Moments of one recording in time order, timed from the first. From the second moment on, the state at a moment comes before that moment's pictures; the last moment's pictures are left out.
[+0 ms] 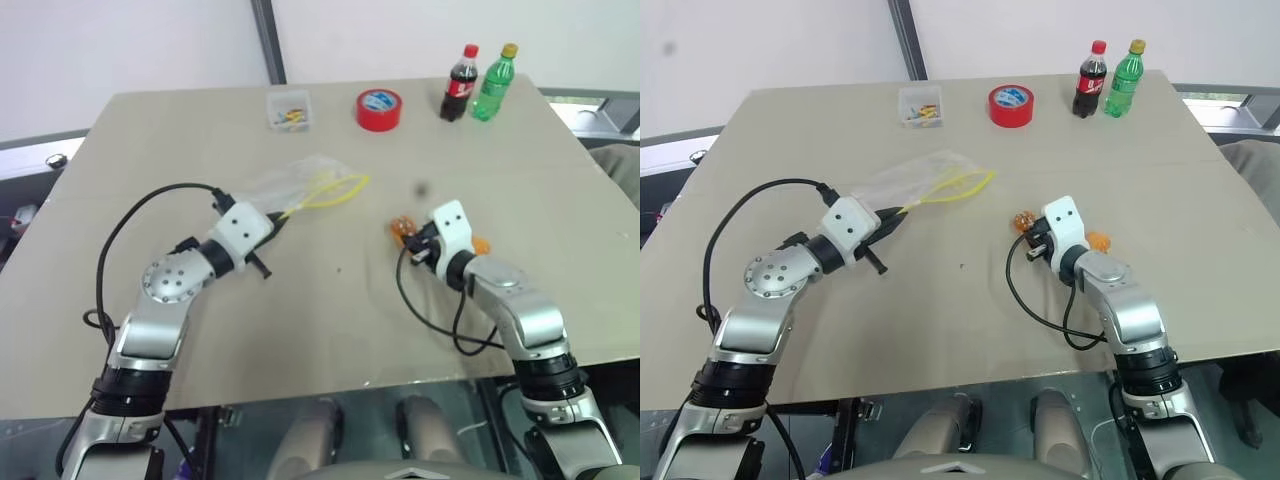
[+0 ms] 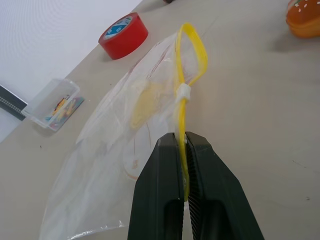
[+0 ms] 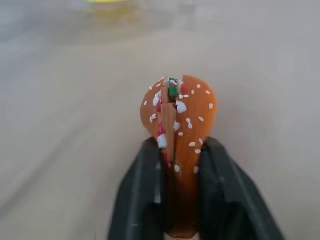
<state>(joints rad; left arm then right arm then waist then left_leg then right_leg) -0.27 0.62 0.03 -0.14 -0.03 0.12 -0.66 -0.40 -0.28 0.11 -0.20 0.21 0.74 0.40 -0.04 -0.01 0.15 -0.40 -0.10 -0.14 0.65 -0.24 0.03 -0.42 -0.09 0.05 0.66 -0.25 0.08</state>
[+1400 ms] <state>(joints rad) -0.04 0.71 0.04 -0.33 -0.16 0.11 -0.82 -0.83 0.05 0.13 0.64 0.12 0.24 0.39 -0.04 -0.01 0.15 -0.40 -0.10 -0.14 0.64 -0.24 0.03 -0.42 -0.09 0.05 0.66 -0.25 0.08</state>
